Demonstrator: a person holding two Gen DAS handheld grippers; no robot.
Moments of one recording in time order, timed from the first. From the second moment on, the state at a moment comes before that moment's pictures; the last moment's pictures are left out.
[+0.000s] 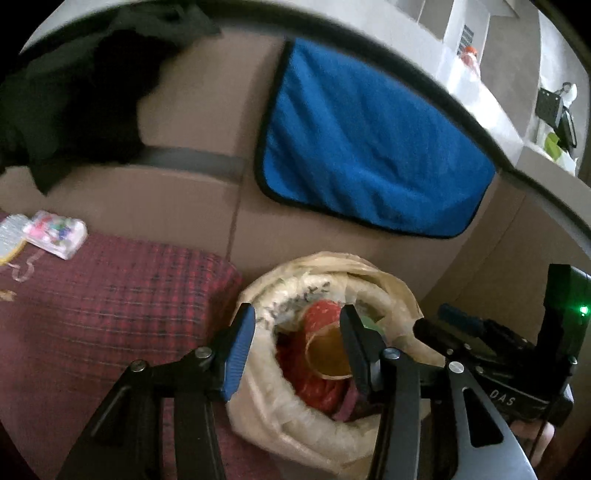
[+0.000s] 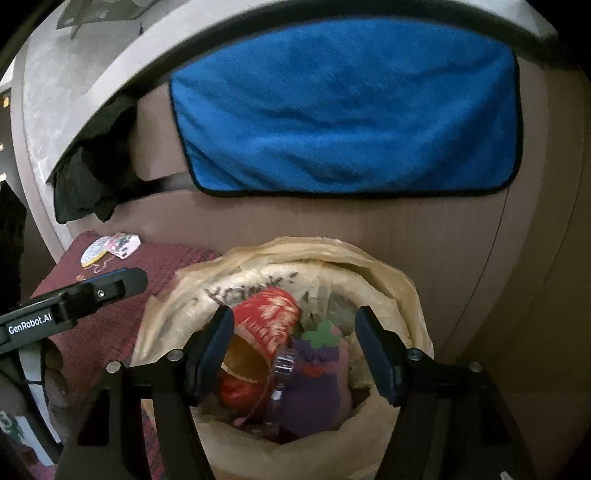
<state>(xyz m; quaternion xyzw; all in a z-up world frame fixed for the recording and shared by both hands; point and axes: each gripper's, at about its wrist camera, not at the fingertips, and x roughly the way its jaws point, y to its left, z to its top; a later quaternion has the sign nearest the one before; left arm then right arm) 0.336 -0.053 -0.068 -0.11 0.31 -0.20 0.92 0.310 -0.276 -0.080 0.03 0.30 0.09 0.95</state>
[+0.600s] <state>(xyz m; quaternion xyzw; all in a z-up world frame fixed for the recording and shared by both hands) 0.248 0.143 0.082 -0.04 0.16 -0.06 0.98 0.292 -0.126 0.019 0.00 0.24 0.18 0.95</state>
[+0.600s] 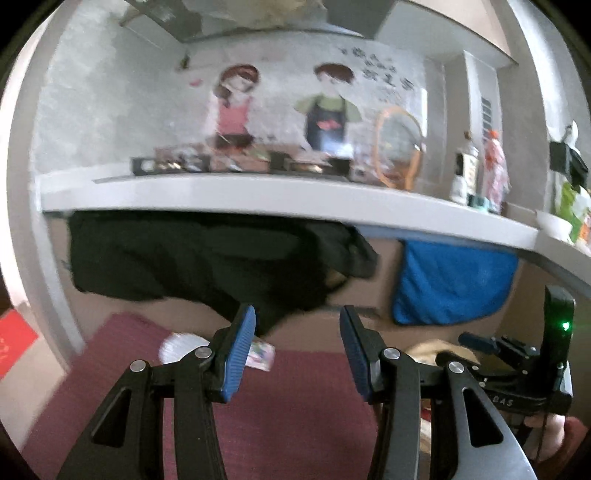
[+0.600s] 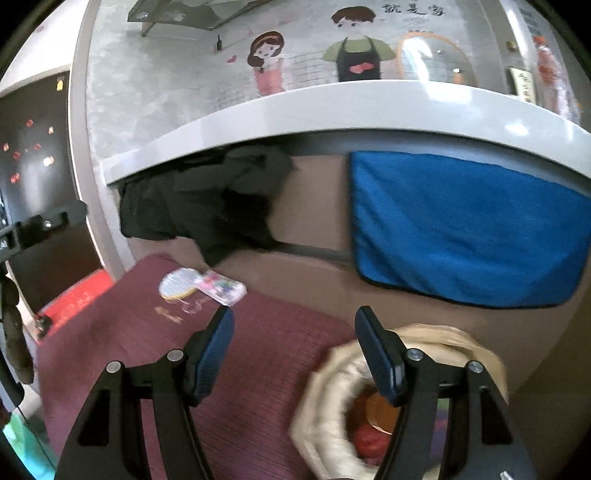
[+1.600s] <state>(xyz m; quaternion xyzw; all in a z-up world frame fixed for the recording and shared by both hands) 0.443 0.376 -0.123 -0.21 0.34 -0.02 0.91 0.478 0.136 -0.117 -0.23 0.33 0.27 0.88</state>
